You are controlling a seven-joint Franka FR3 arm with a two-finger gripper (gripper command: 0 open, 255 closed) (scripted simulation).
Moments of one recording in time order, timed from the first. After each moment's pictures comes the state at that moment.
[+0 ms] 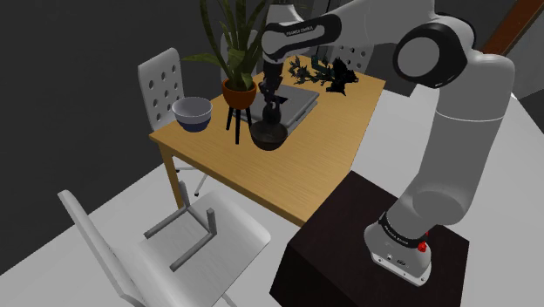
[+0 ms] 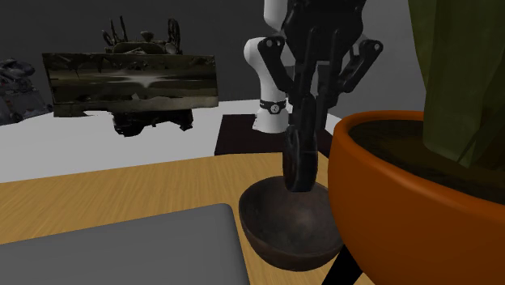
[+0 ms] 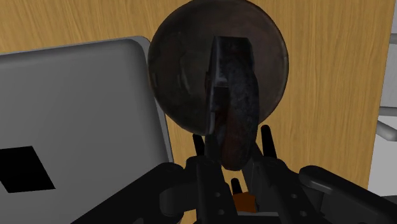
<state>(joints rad) -0.01 0.34 -0.11 -1.65 0.02 2.04 -0.17</state>
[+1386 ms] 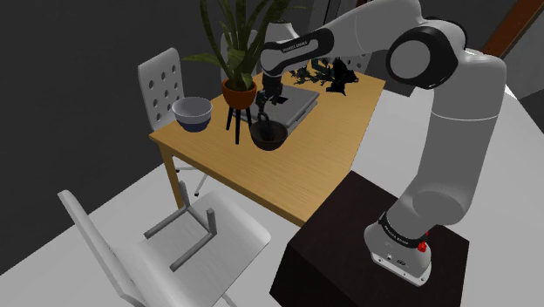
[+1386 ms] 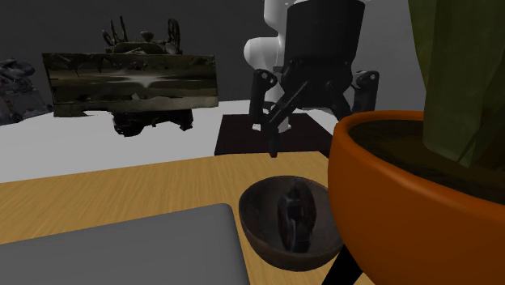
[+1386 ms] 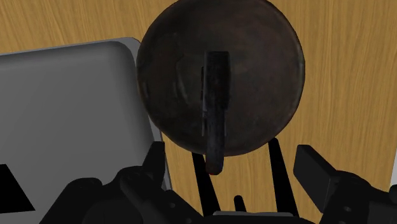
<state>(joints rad) -0.01 0.39 -0.11 -1.72 0.03 2.15 -0.18</state>
